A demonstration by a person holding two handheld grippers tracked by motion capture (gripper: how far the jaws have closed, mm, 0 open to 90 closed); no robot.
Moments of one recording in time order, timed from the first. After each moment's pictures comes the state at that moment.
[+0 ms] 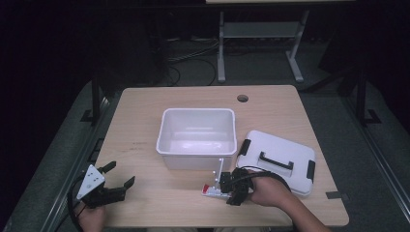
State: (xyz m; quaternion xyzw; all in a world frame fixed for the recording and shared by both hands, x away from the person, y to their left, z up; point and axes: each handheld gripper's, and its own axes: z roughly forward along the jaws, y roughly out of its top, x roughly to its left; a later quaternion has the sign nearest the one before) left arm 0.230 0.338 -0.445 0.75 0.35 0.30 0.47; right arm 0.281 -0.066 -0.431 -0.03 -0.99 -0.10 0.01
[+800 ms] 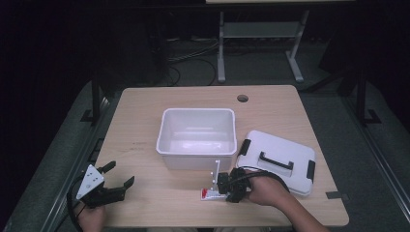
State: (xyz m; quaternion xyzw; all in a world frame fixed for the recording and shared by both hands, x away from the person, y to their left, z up) left arm 0.230 0.340 -0.445 0.75 0.35 0.30 0.47; right arm 0.282 -0.060 -0.435 -0.02 -1.00 -0.08 0.00
